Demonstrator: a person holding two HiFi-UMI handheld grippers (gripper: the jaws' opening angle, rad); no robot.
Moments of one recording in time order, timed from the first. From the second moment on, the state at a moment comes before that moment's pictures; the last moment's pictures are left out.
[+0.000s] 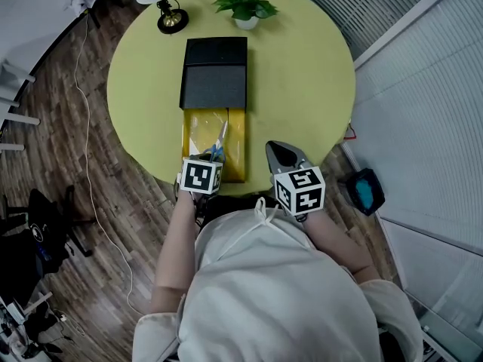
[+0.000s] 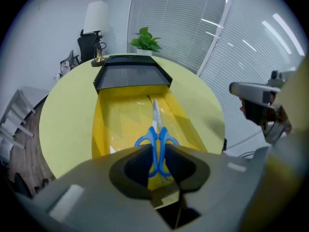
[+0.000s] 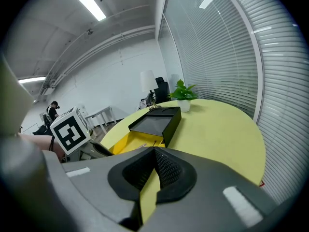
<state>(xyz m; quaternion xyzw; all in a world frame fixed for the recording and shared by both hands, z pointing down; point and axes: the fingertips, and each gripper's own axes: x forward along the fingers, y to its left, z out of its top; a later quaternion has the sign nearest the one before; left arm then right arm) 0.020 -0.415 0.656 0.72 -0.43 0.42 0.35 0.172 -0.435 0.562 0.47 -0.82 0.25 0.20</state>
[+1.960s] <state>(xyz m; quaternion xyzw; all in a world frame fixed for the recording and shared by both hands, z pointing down) 0.063 -0.411 0.406 0.84 -0.52 0.09 0.11 0.165 -0.408 0.464 0.48 -0.86 0.12 0.13</state>
